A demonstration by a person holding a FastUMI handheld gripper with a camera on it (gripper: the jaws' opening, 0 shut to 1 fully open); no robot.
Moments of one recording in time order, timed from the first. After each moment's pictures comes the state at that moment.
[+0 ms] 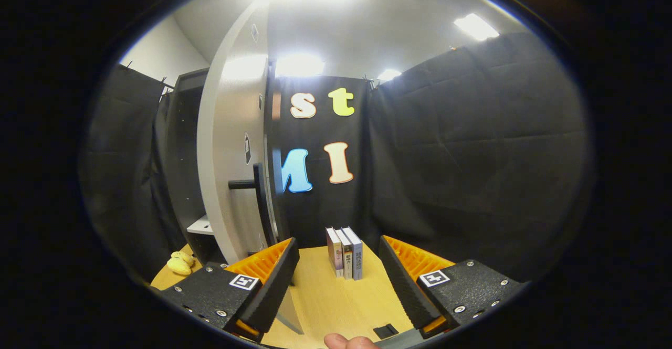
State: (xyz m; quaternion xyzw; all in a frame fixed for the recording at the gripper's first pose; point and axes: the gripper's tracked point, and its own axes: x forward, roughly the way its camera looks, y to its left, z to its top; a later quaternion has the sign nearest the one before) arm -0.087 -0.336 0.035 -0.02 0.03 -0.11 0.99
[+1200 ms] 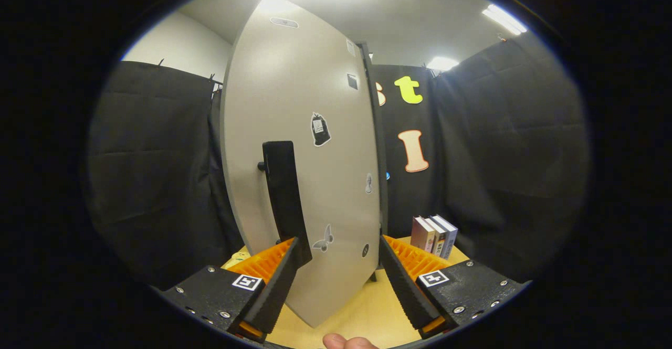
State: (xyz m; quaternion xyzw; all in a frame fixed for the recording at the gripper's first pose) arm -0.048 -0.100 -0.003 0.02 0.05 0.03 1.00
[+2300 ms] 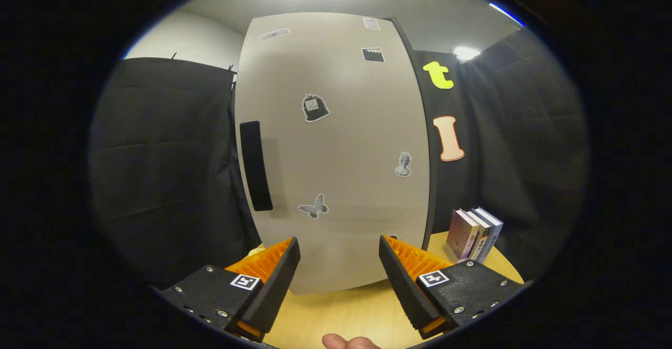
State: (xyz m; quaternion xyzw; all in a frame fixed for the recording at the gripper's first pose) arm 0.007 -0.068 -0.051 0.02 0.07 0.10 0.99
